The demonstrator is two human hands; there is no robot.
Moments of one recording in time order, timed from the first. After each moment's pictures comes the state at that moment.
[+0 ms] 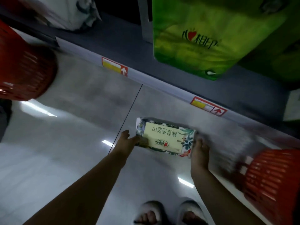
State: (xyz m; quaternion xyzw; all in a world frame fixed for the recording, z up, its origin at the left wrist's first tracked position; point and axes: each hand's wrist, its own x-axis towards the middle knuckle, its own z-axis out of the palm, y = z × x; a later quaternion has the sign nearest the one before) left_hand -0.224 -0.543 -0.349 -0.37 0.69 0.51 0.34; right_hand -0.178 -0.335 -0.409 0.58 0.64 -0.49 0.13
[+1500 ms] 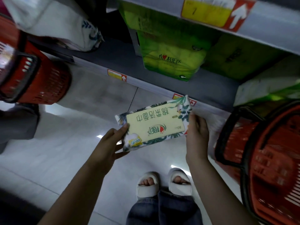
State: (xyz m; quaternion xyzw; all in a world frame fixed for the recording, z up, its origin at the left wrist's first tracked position) left_hand -0.176 -0.549 -0.135 -0.34 0.63 0.62 0.32; right_hand -0.168 -0.338 -0.175 0.42 0.63 -0.66 -0.02
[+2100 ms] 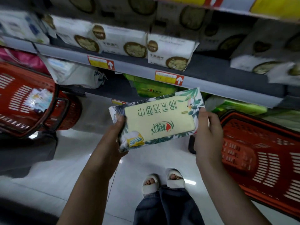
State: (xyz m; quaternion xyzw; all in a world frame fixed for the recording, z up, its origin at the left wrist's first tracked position) left_hand -0.189 -0.516 0.092 -0.24 0.60 0.69 0.32; right_hand -0.158 -0.312 0.078 0.39 0.68 -0.61 -0.15
